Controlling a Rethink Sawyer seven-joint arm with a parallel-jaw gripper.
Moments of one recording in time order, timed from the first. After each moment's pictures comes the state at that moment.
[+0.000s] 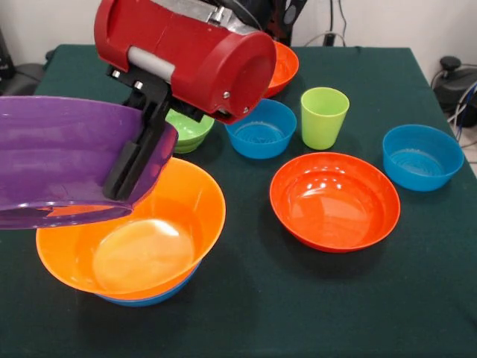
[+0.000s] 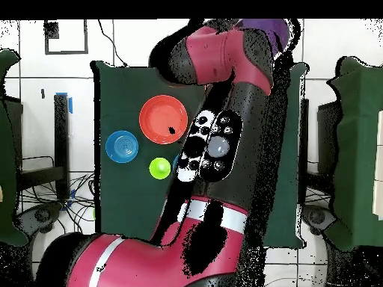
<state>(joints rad) -0.05 -0.32 -0.38 0.71 -0.24 0.49 2.59</state>
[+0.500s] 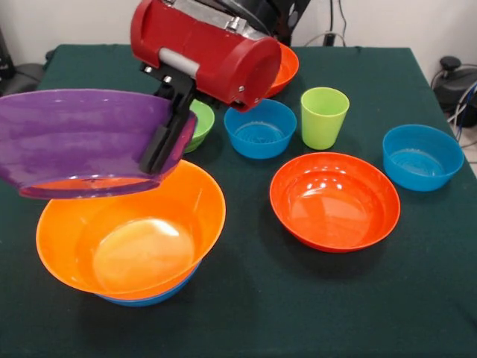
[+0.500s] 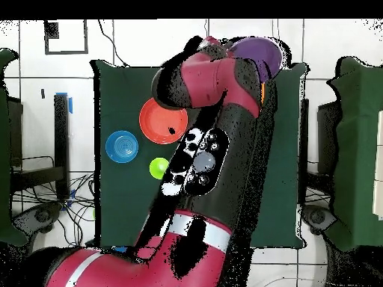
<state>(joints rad) 0.02 -0.36 -0.45 0.92 -0.20 0.38 2.60</state>
